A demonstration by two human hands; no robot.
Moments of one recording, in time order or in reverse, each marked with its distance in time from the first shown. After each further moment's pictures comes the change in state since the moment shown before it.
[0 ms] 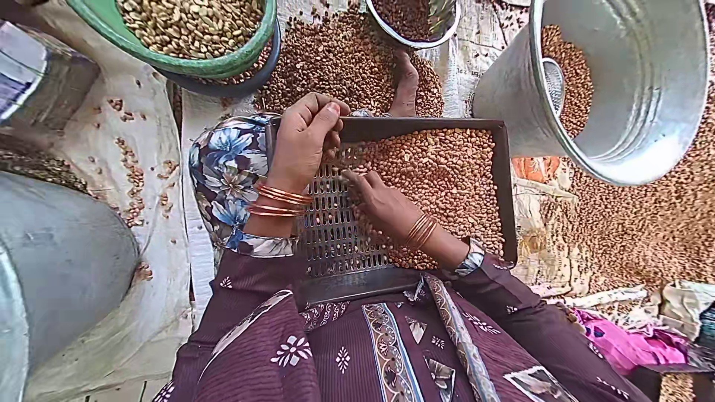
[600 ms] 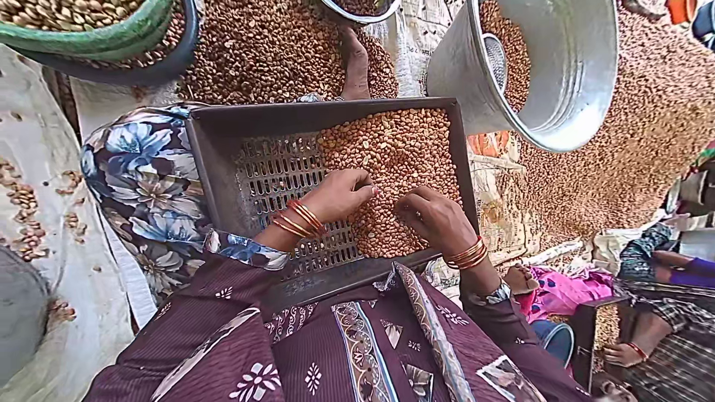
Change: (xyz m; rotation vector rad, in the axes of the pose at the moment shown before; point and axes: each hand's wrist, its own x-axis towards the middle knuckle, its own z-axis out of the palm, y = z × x) left_hand -0.024 -0.050 0.083 0.532 -0.762 -0.196; right_hand -0.118 0.096 -0.003 -0.156 0.333 -0.002
